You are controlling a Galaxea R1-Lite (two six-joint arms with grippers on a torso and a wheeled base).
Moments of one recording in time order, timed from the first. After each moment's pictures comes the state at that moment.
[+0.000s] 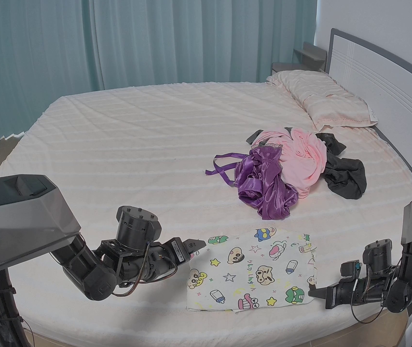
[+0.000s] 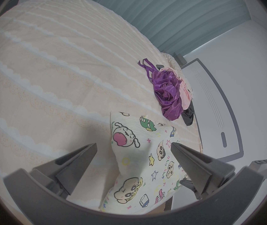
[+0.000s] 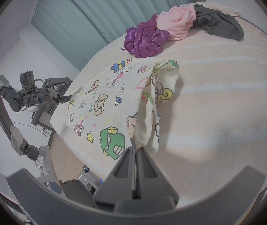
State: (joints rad) left arm -0.55 2.12 -0.67 -0.83 -0.09 -0.89; right arm 0.21 2.18 -0.02 -1.35 0.41 0.18
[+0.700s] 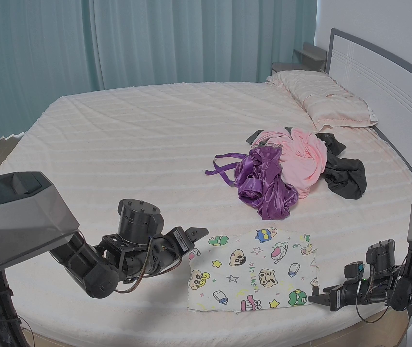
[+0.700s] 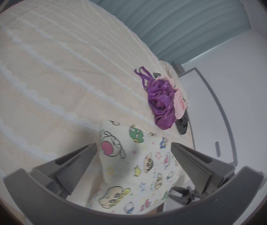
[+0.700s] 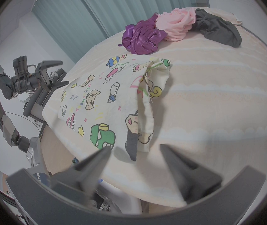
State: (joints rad) left arm -0.57 2.11 -0.70 -0.85 -0.05 -0.96; right arm 0.18 2.13 -0.02 -1.25 0.35 0.06
